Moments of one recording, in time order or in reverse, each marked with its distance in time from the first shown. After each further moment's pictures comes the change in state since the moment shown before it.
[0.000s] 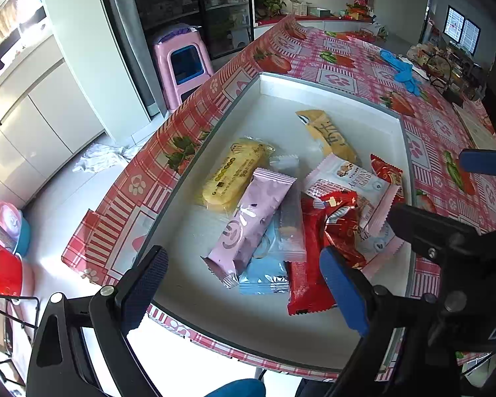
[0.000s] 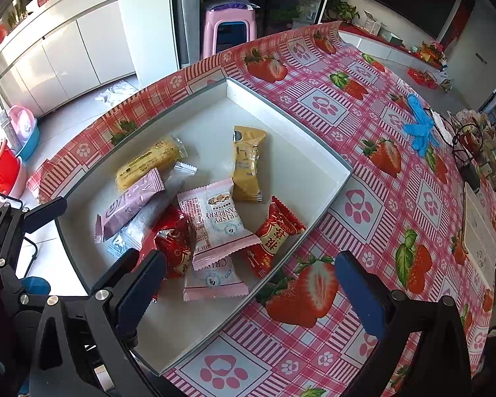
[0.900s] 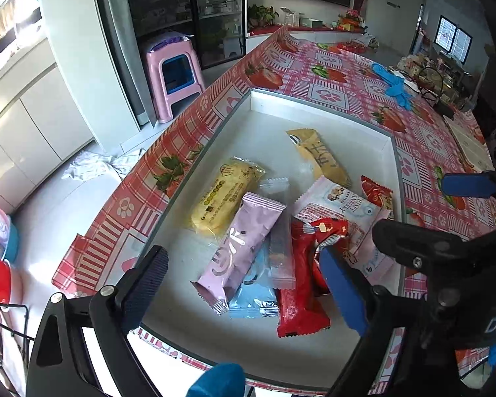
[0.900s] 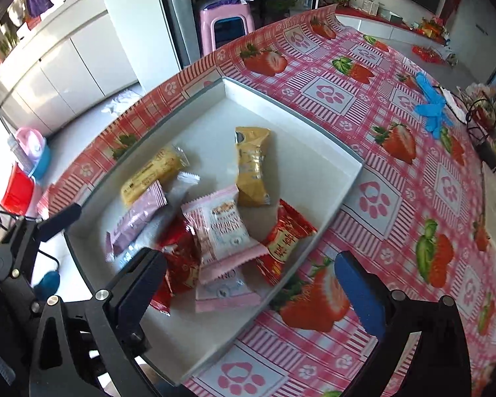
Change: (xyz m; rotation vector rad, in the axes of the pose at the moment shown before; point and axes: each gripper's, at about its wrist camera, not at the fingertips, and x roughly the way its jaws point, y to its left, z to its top) left arm 0.001 0.002 0.012 -0.011 -0.039 -0.067; right arm 0.010 -0.014 0.009 0.083 0.037 0.087
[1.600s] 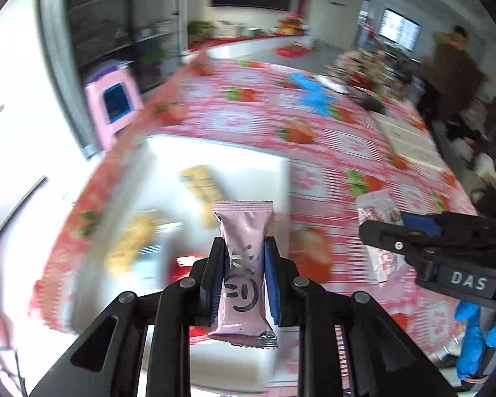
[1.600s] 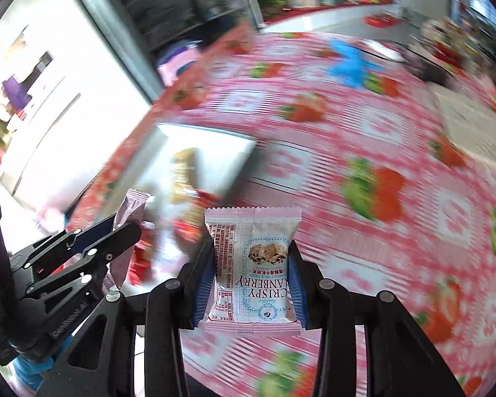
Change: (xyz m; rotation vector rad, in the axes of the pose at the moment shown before) left arm -0.041 -0.066 0.026 0.116 -0.051 -0.164; right arm -0.059 -0.106 -0.060 0.287 -0.145 0.144
